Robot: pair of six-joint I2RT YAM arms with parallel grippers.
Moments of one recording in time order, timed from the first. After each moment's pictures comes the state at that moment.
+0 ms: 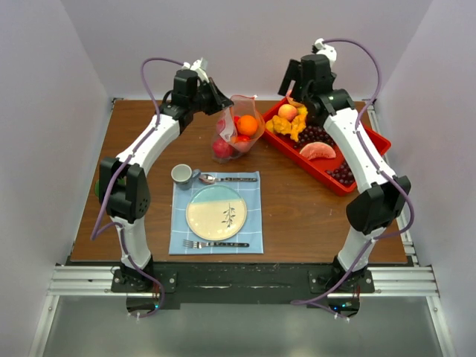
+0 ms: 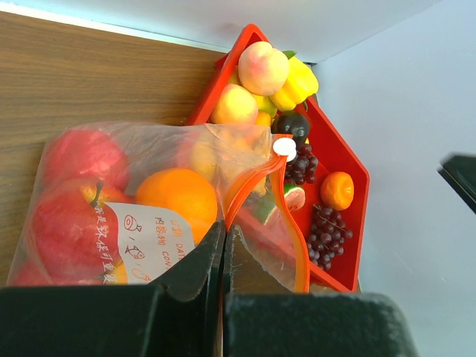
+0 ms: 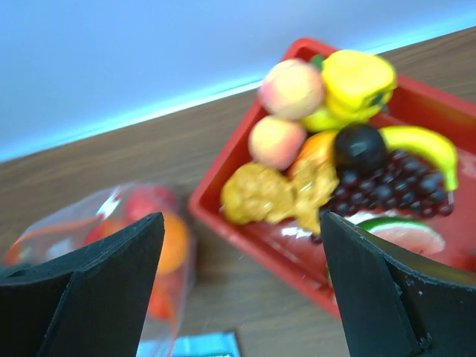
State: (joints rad) left arm -0.33 1.94 1.75 -0.17 0.33 -0.70; right arm 0.35 1.81 1.96 -0.61 0.38 0.45
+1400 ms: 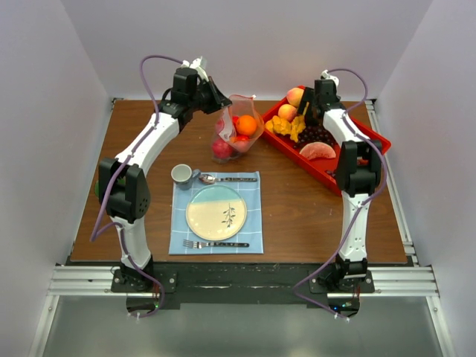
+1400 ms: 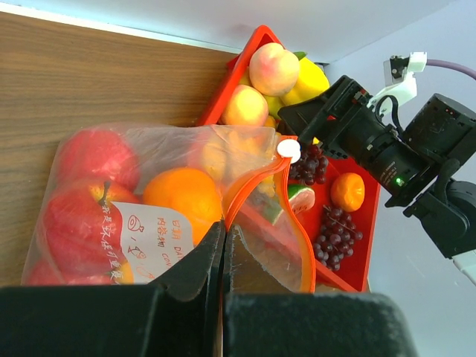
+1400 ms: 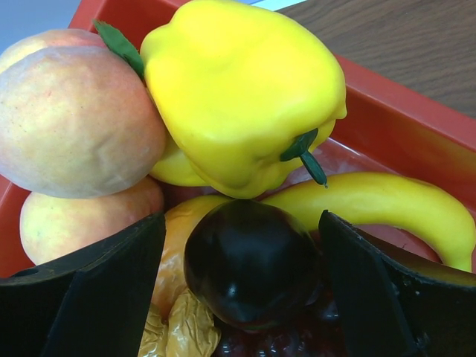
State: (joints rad) left arm -0.33 1.94 1.78 -0.23 0.31 -0.67; right arm 0.08 2.31 1.96 -0.31 0.24 0.31
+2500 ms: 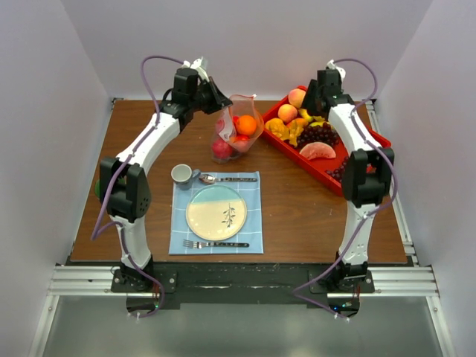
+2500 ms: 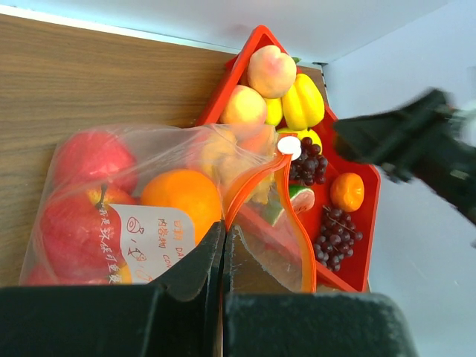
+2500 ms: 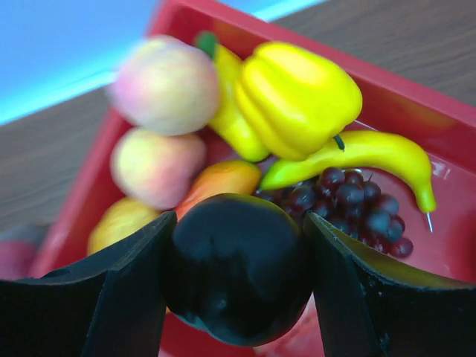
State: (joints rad) left arm -0.33 1.95 1.78 -0.22 0.31 -0.67; right arm 0.12 2.11 1.93 -0.48 0.27 0.37
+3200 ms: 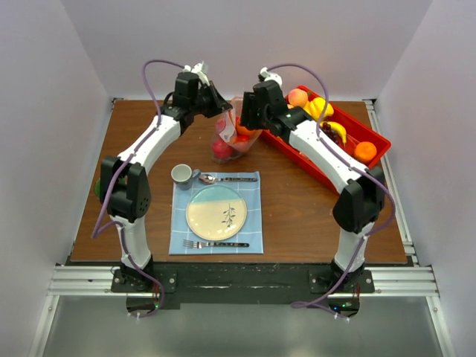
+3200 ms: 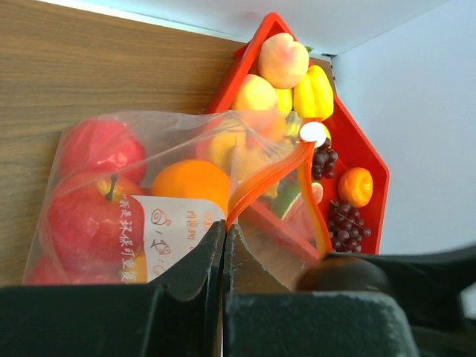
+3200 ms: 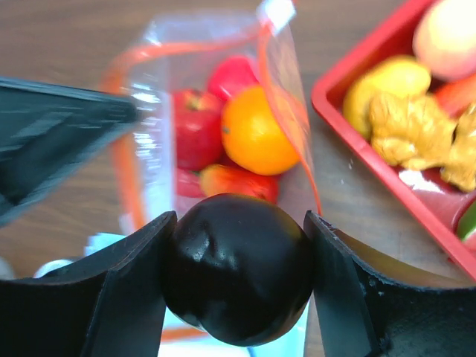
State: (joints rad) left arm -0.33 1.95 1.73 -0.19 0.31 -0.67; right arm 0.58 1.88 1.84 -0.55 0.27 0.49
